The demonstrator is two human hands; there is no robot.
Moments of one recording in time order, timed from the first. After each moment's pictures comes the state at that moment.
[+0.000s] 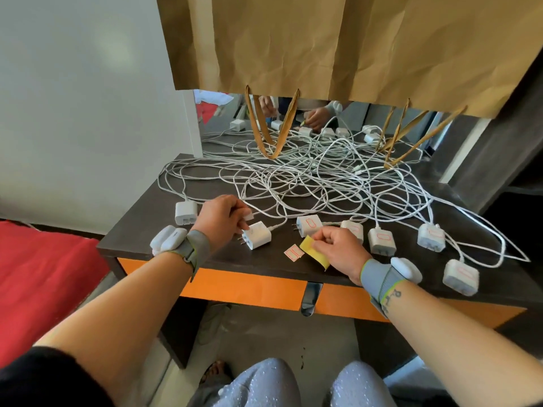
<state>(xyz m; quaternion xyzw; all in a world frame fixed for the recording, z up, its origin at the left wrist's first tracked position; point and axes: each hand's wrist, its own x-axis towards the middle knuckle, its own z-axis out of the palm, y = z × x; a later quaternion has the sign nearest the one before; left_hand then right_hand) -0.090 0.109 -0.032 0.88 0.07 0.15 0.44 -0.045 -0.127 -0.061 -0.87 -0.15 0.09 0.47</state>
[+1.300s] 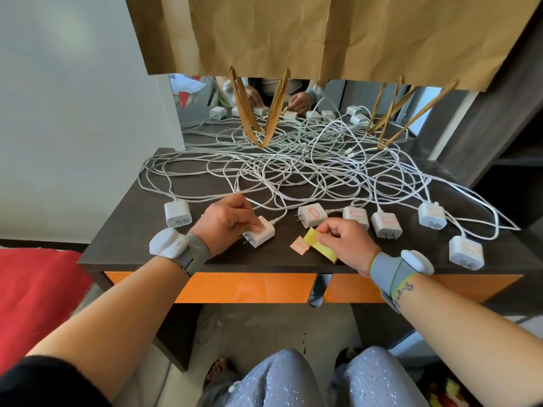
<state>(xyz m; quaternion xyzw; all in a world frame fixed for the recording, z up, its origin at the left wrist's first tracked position) -0.081 0.135 -0.052 0.91 -0.25 0.19 0.27 -0.050 -0.125 -0.071 -0.88 -0.13 0.07 0.46</state>
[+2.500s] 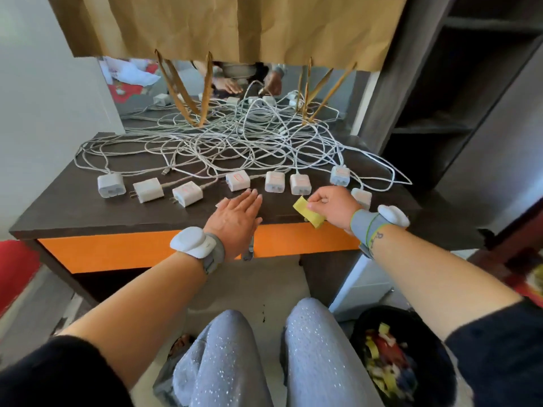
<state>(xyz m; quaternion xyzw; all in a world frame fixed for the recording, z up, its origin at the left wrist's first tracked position) -0.133 -0.031 -0.075 0.98 -0.18 0.07 0.03 -0.089 -0.258 -0.048 -0.92 -0.05 0.02 0.39</state>
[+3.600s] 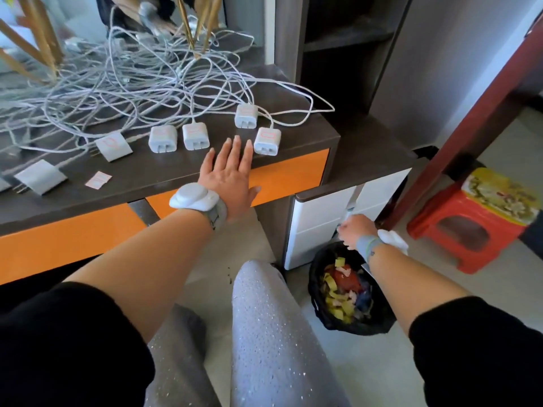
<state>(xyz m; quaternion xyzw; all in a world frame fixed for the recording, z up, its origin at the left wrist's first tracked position) -0.096 -0.200 -0.114 0.98 -0.18 0.10 -0.04 -0.155 -0.459 -0.202 -0.91 0.28 0.13 0.26</state>
